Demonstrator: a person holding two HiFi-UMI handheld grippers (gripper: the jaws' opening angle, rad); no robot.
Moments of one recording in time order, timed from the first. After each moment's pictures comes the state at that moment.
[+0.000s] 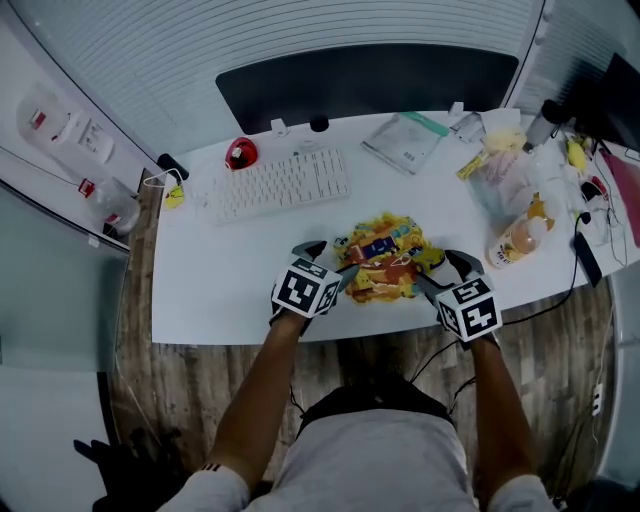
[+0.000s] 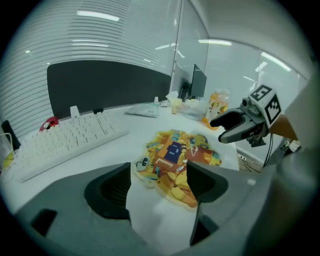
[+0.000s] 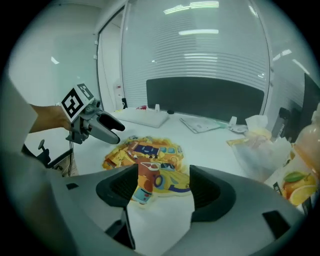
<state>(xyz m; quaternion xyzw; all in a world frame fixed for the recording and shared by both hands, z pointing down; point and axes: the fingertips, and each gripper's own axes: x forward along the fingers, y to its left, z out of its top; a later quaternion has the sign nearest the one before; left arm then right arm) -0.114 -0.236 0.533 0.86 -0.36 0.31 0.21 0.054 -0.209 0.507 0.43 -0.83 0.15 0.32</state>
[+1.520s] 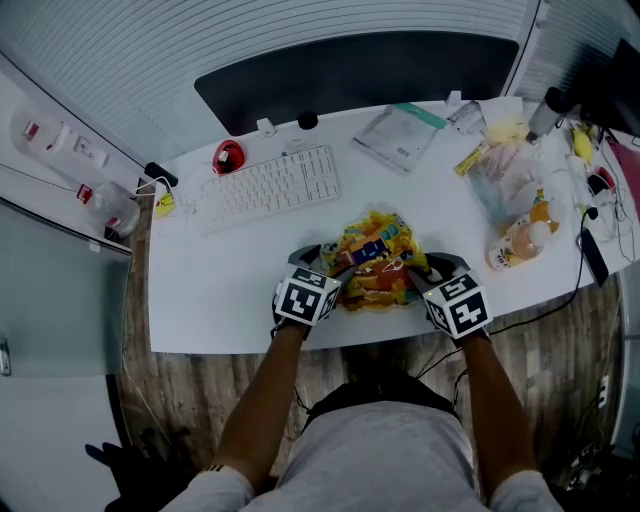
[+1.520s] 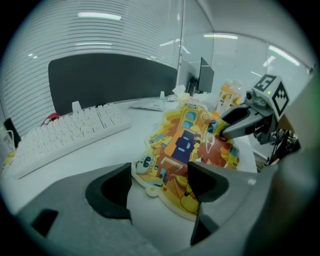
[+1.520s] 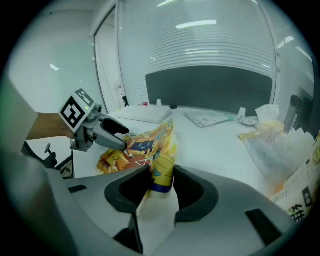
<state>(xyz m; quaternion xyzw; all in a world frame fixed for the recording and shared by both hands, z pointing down) -0.108 -0.256 0.564 0.84 -0.39 0.32 0.20 0.046 -0.230 0.533 0.40 -0.84 0.18 0.33</state>
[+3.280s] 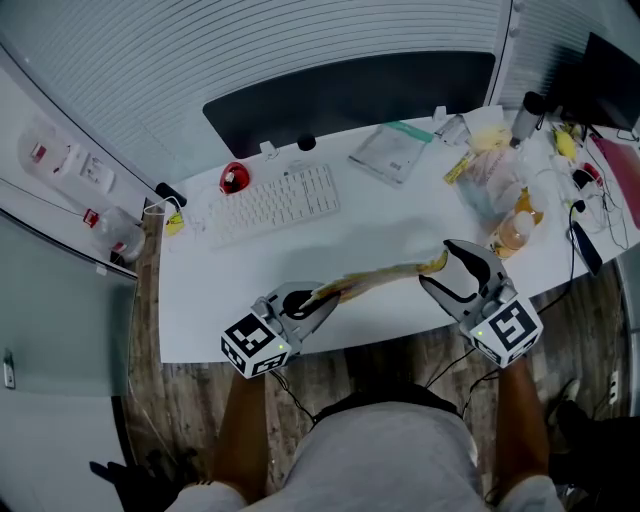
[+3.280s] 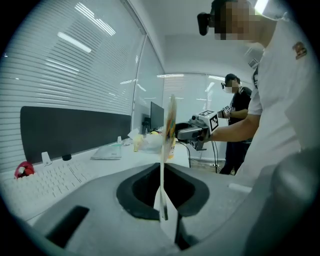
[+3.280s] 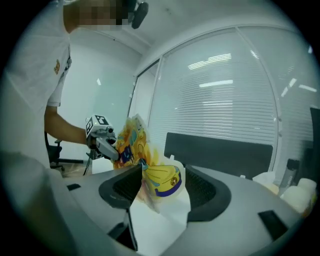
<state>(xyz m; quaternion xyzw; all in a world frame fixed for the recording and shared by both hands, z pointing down) -0.098 -0.154 0.410 0.97 -0.19 0.14 0.06 0.046 -0.178 0.370 0.35 -0.93 -0.05 0.12</state>
